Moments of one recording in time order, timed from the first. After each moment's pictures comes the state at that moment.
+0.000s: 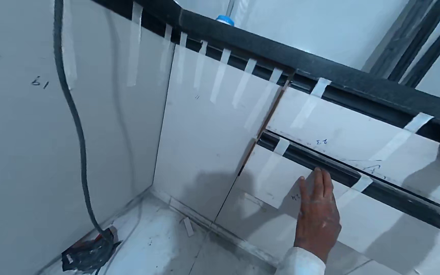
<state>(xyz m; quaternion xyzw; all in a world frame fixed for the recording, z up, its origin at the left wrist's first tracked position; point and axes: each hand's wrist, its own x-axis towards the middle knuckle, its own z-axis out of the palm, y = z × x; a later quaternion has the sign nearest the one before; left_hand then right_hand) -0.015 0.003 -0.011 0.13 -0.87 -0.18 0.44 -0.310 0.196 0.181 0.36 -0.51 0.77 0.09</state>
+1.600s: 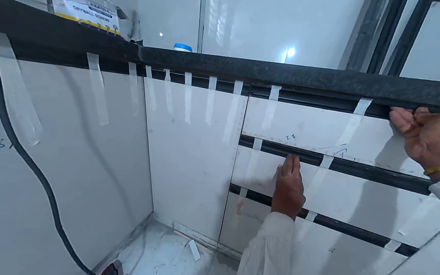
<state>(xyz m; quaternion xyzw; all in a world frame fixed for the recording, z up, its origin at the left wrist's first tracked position) -0.098 -0.057 -0.005 0.09 -0.90 -0.23 0.35 -0.223 0.092 0.190 0.17 -0.53 0.81 0.17</state>
